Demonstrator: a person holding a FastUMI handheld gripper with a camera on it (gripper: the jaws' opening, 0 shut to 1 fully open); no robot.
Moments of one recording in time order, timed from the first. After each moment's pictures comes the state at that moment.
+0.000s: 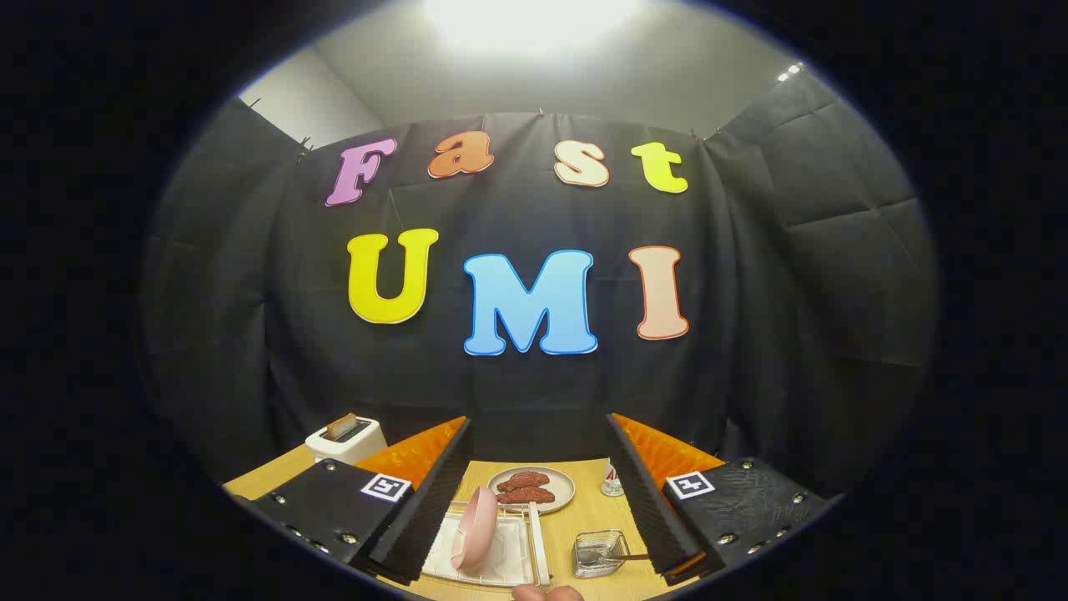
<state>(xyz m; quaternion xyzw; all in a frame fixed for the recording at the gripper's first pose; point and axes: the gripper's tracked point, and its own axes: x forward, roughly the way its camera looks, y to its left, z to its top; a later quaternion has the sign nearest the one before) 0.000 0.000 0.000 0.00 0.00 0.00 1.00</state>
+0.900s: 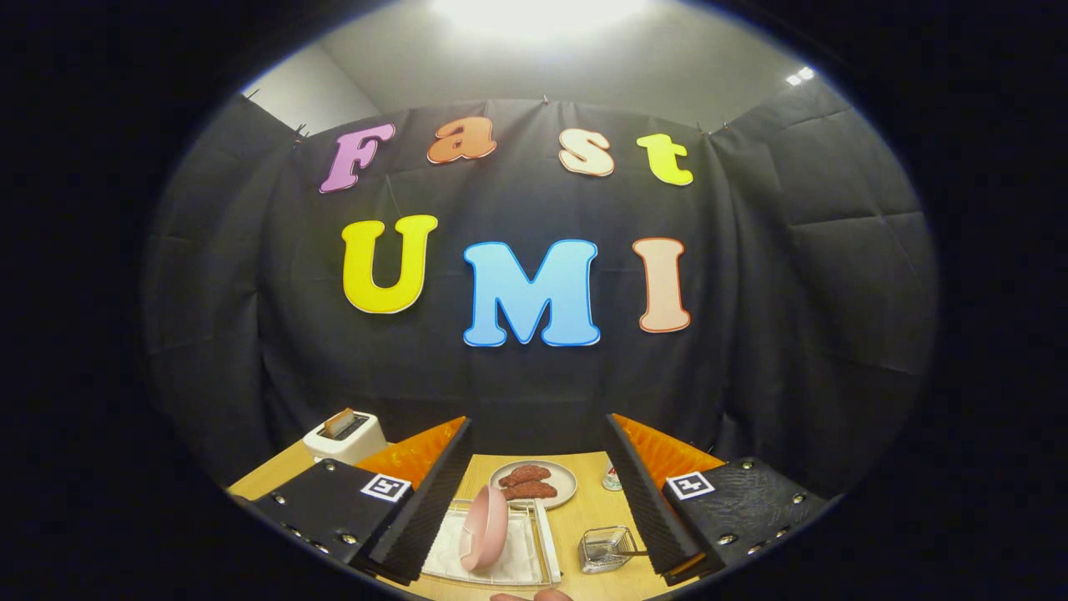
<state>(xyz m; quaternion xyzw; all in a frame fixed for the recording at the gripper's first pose) 0.016 0.021 0.001 0.00 0.04 -0.01 1.00</state>
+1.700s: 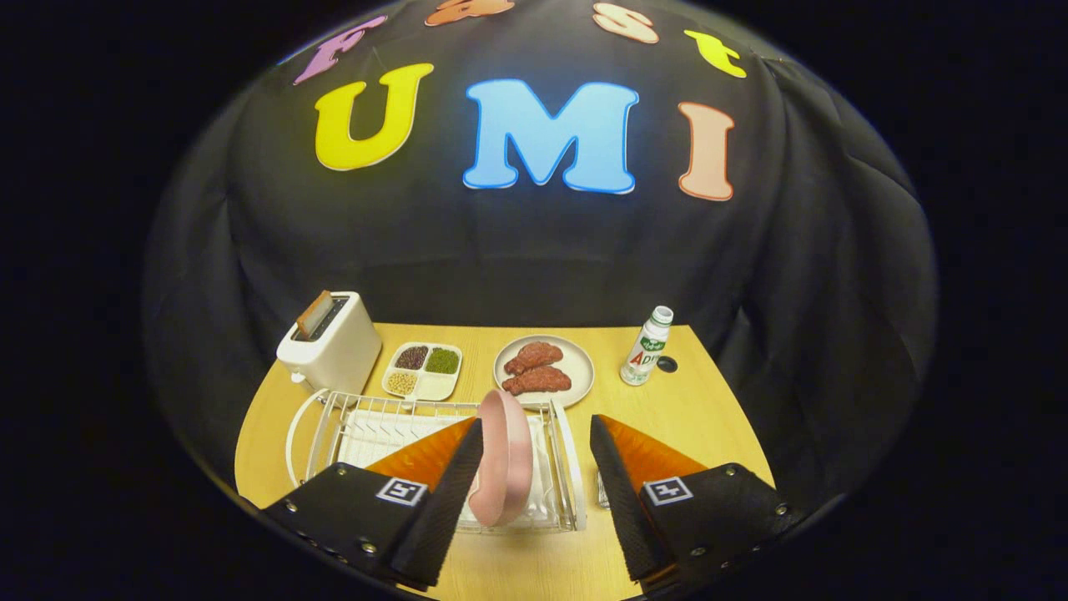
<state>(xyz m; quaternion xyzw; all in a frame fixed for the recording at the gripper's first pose) 0.065 0.056 -0.122 -0.03 0.34 -0.03 0.94</state>
